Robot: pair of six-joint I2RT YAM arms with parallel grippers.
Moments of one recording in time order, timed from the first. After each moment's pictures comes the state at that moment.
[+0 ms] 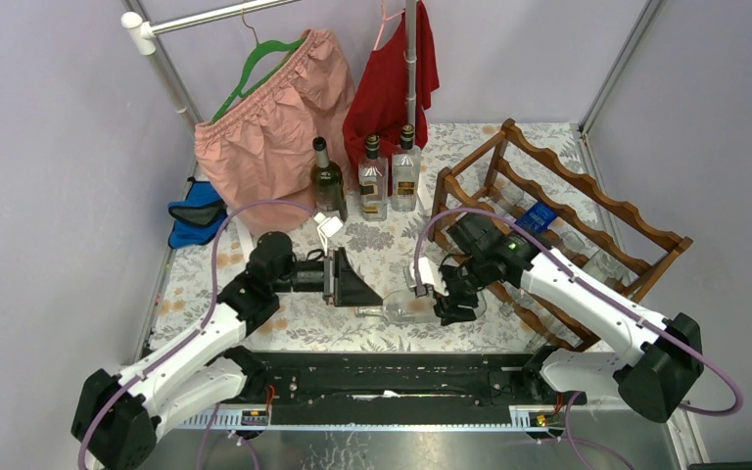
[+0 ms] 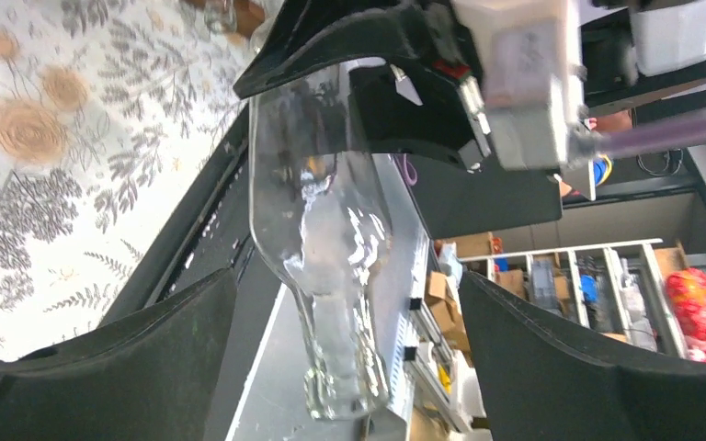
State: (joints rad) left arm -0.59 0.85 0.50 0.16 0.86 -0.95; right arm 0.71 1.20 1.01 -1.02 -0.63 -0.93
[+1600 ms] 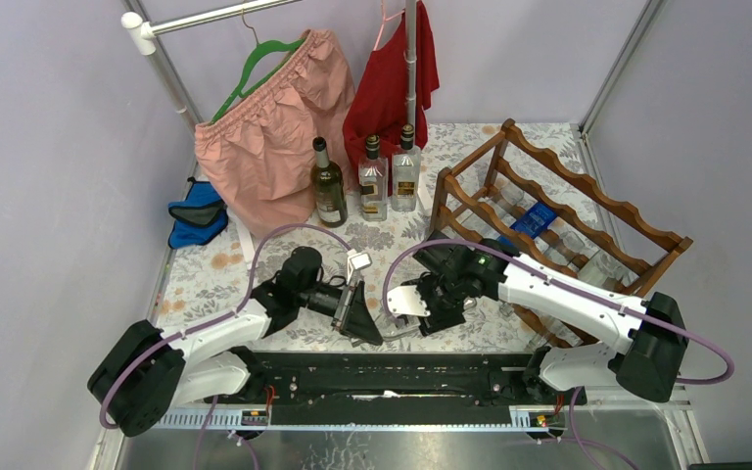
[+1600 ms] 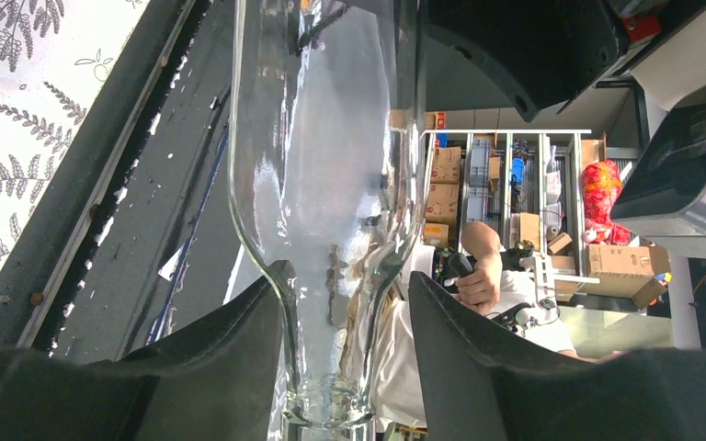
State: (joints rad) left arm -0.69 1.11 0.37 0.31 1.10 -0.97; right arm 0.97 1.29 1.05 -0.99 -0.30 -0.98
